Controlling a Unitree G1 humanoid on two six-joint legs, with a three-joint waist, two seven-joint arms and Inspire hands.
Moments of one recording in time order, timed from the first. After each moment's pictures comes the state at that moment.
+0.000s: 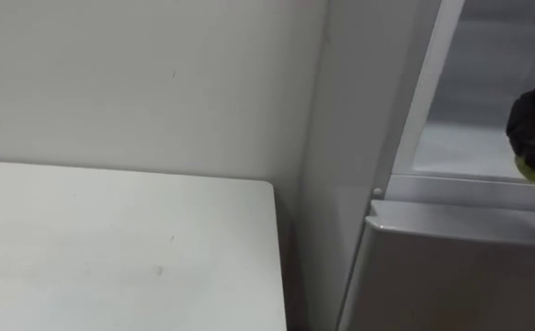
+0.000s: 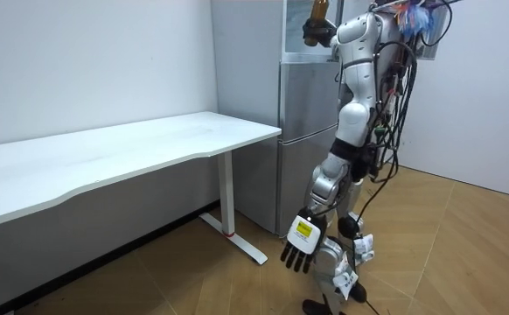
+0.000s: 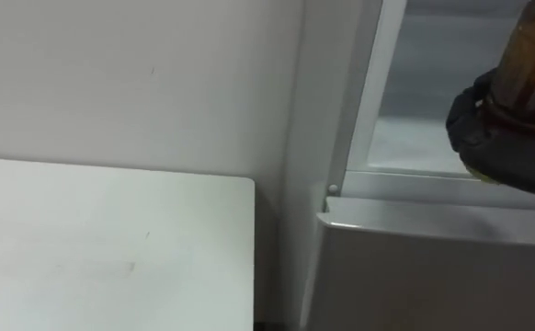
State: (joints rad) left arm 0.35 0.26 0.21 1.04 0.10 0.05 -0.02; right arm -0.21 -0.59 -0.30 -0.13 0.43 0.05 -0.16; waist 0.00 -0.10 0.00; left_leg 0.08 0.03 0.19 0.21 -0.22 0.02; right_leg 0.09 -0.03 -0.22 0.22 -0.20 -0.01
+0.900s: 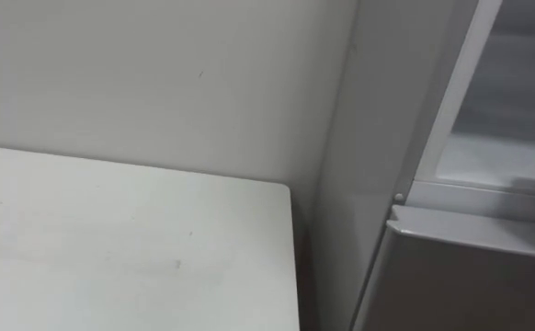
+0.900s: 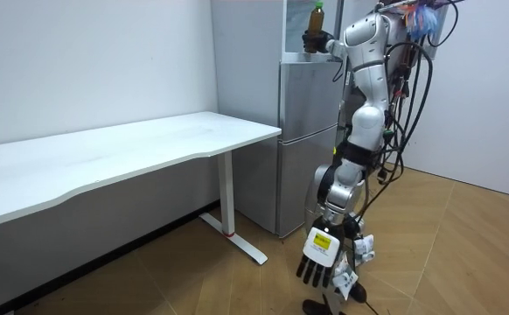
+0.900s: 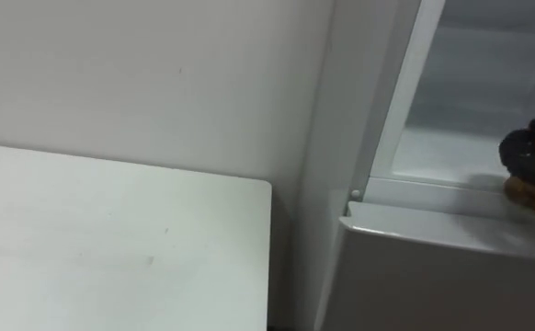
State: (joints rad) left arm 0.41 0.27 0.28 1.04 0.12 0.06 -0.03; right arm -0.46 -0.75 -0.23 0.23 0.62 0.13 -0.34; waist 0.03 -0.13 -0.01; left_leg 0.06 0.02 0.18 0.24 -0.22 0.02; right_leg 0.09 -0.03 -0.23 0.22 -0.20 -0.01
